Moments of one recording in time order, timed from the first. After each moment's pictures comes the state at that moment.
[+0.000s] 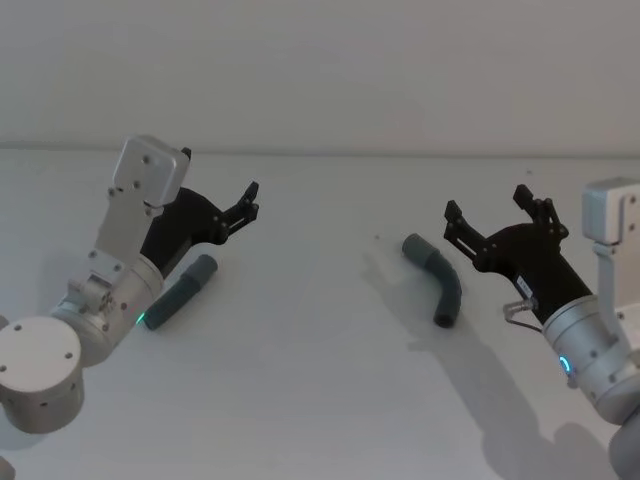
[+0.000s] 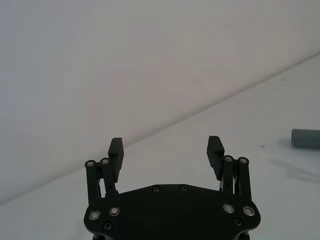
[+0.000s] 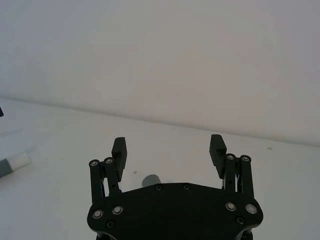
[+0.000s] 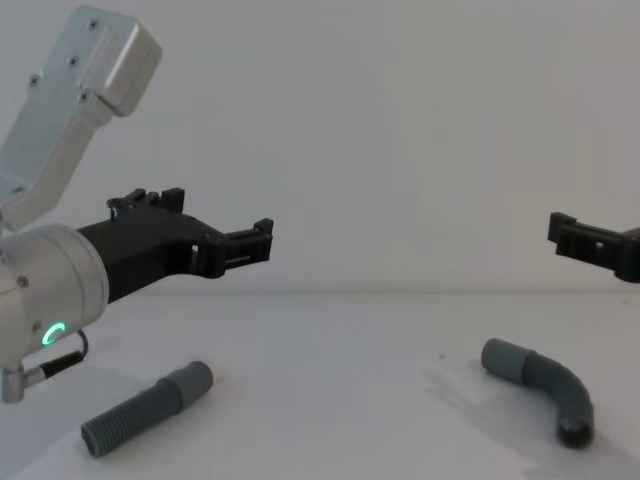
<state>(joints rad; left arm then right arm) -0.23 0.38 0.45 -1.63 -0.21 0.03 -0.02 0.00 0.34 -0.23 -1.76 0.28 0.04 0.07</state>
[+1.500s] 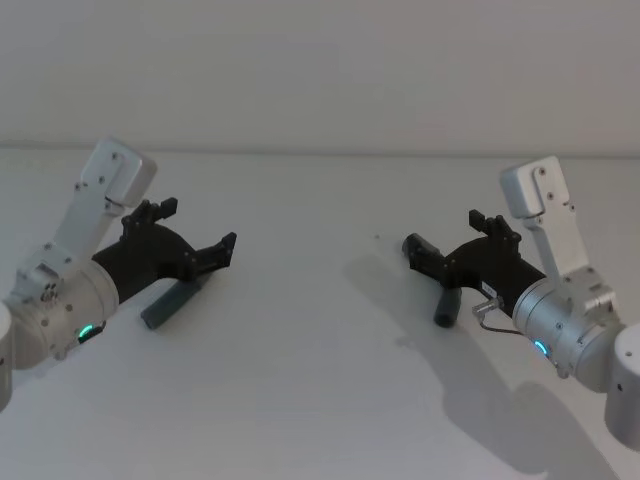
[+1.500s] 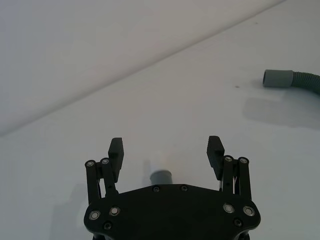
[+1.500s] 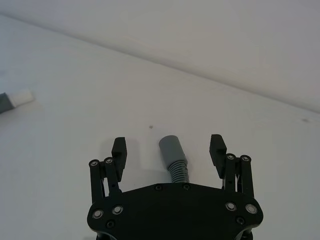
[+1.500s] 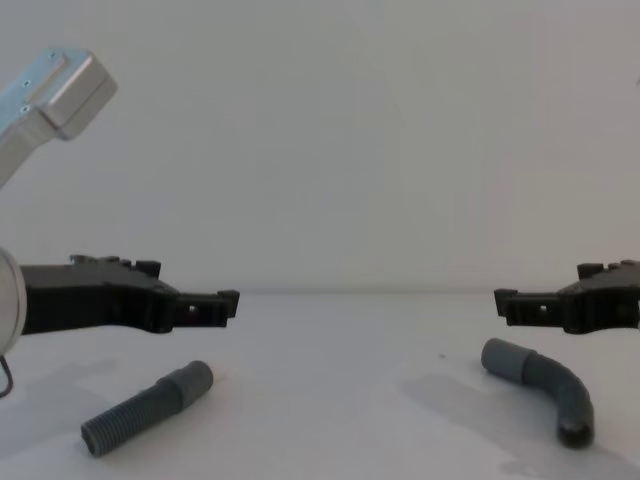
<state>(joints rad) -0.22 0.49 0.37 -1.70 -0.35 0.31 -0.24 0.12 0.36 -0.30 -1.75 0.21 0.41 0.15</state>
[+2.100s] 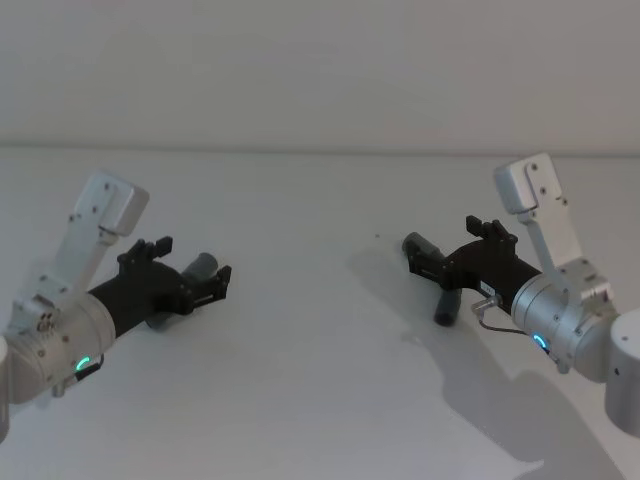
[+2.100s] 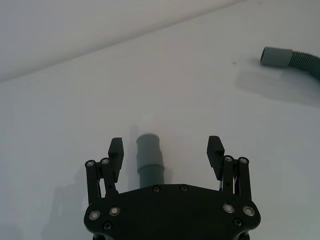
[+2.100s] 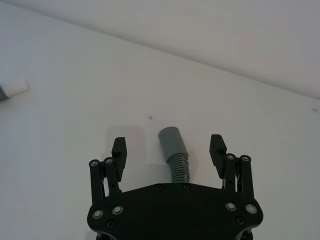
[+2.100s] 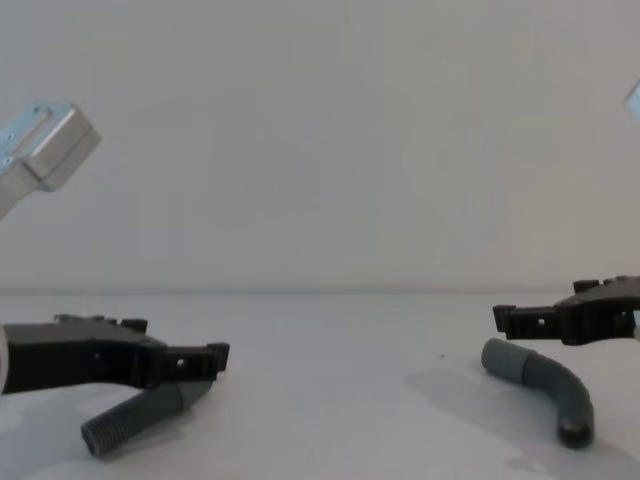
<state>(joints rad) -0.13 0.47 0.33 -1.72 -0.39 0.37 -0.23 0.16 0.35 -0.30 -1.71 0.21 0.47 0.18</state>
